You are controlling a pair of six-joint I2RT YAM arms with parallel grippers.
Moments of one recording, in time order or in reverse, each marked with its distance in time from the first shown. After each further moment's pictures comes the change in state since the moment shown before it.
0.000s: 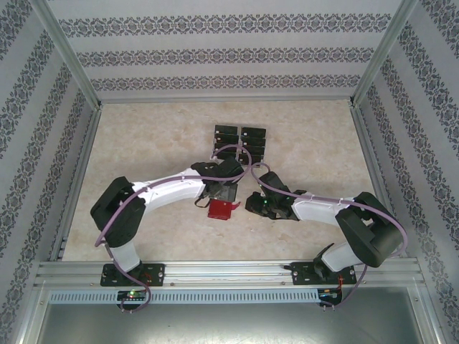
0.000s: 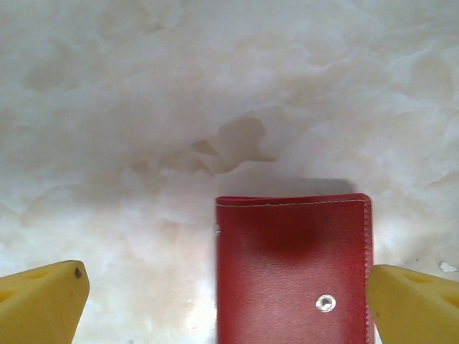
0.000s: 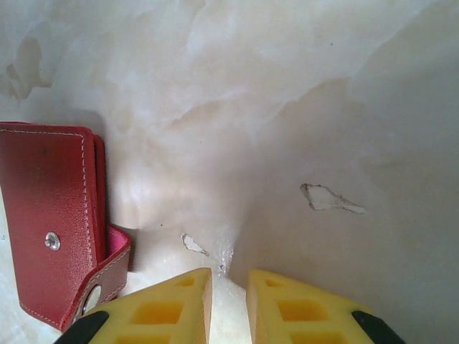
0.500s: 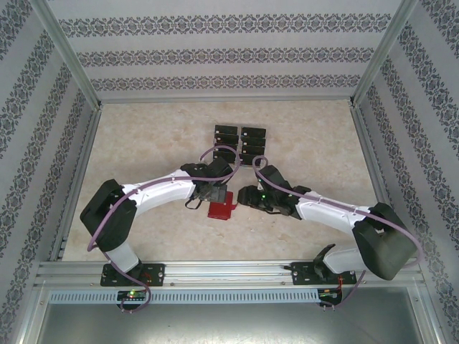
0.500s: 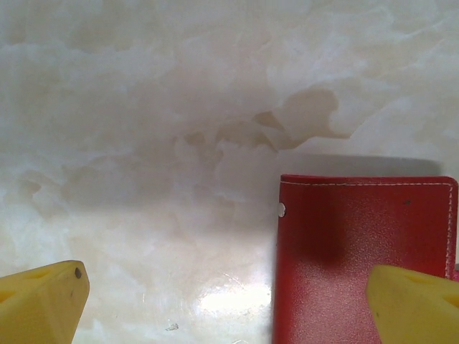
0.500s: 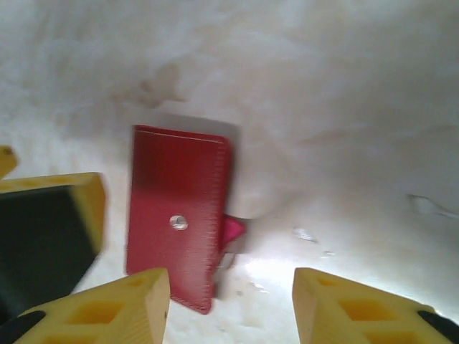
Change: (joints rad) left arm 0.039 -0.044 -0.085 0.001 0.012 0.000; right arm 0.067 -0.109 0.112 -0.105 0.007 -0.014
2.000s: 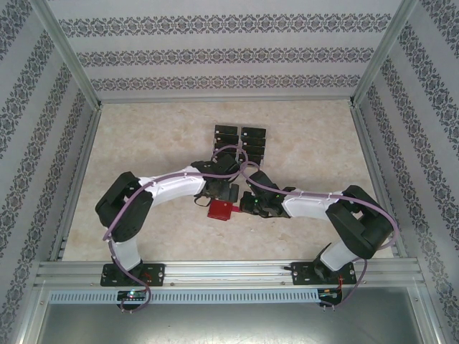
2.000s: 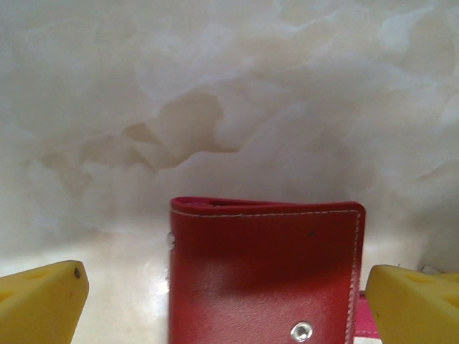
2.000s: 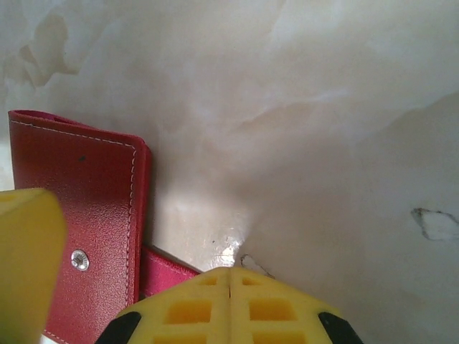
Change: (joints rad) left arm -0.005 0.140 0.088 0.082 0.166 0.000; right arm 0.019 0.198 -0.025 0.096 0.040 0.027
